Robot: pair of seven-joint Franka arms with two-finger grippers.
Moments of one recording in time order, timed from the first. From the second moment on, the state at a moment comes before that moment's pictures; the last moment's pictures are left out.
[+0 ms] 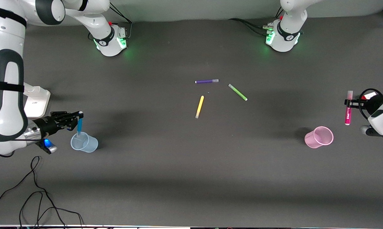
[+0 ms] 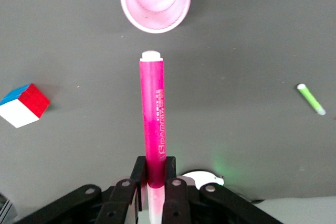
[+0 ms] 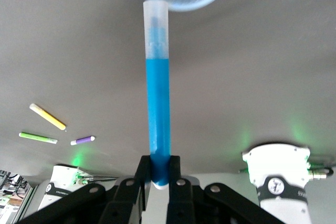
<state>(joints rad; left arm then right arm) 0.39 0.43 -0.34 -1.39 0.16 1.29 0.11 -0.03 0.65 -0.23 -1.35 0.46 1.23 0.23</state>
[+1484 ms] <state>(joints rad) 0.31 0.82 -0.34 -1.25 0.32 1.34 0.00 -0.03 0.37 -0.23 -1.41 0.29 1.40 0.13</state>
